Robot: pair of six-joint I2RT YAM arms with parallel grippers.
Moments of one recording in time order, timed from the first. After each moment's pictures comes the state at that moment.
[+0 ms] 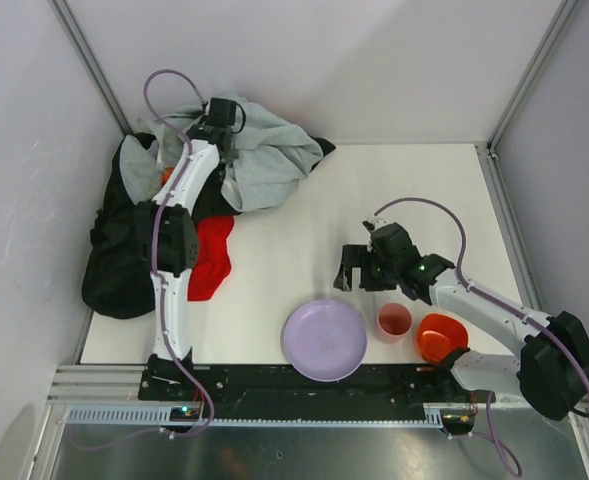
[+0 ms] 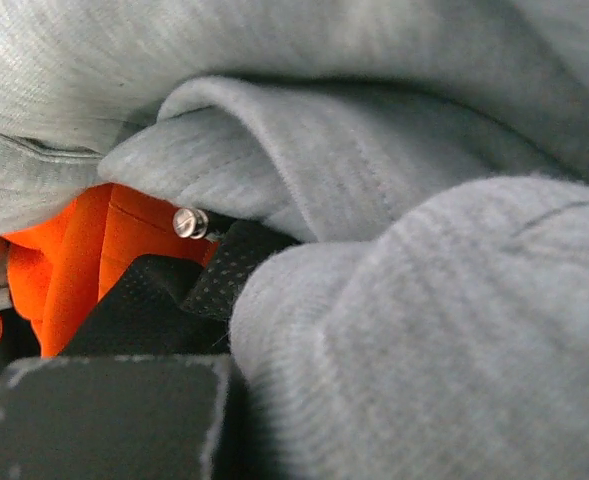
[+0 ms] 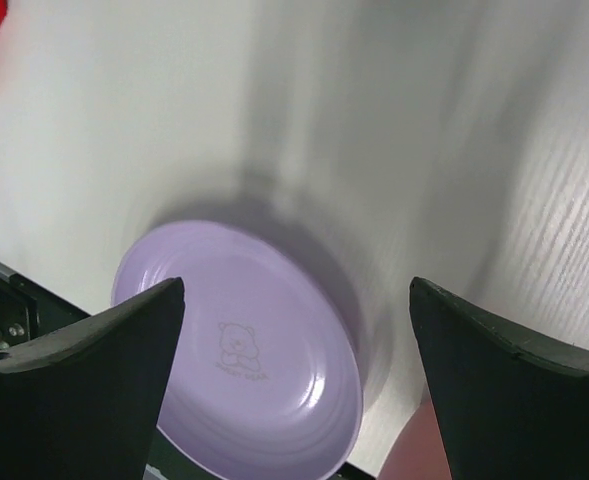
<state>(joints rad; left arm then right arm) -0.21 2.25 2.18 -0.76 -0.42 -0.26 0.64 1.19 0.73 -0.37 -0.11 0.58</state>
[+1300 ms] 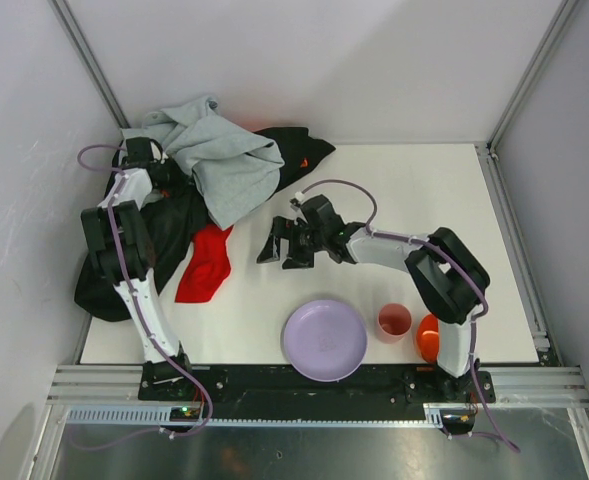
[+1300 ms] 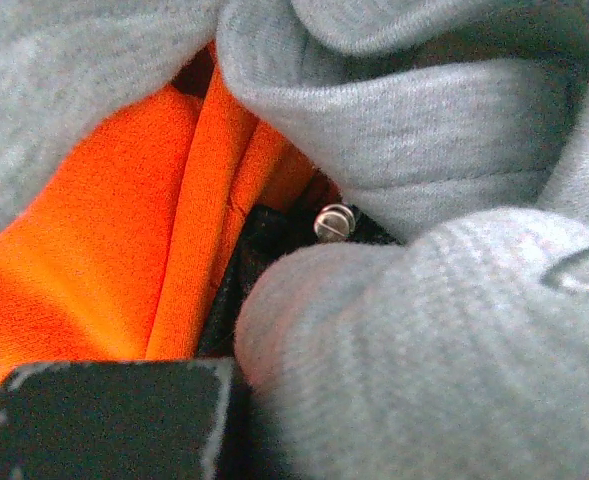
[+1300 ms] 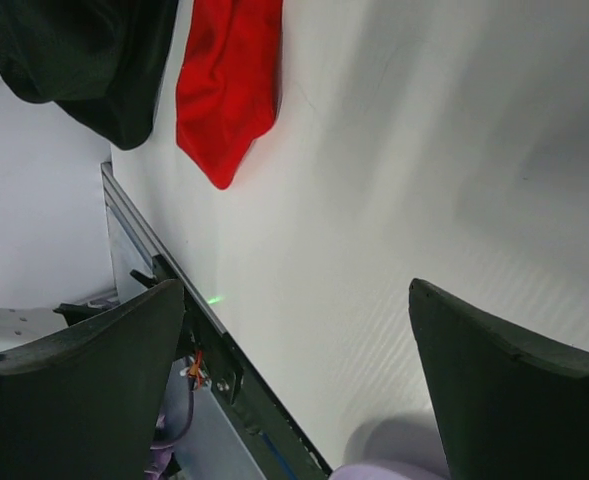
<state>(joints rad) 0.22 2.14 1.70 -0.48 0.48 -0.58 0.75 1.91 1.23 0.02 -0.45 0.84</state>
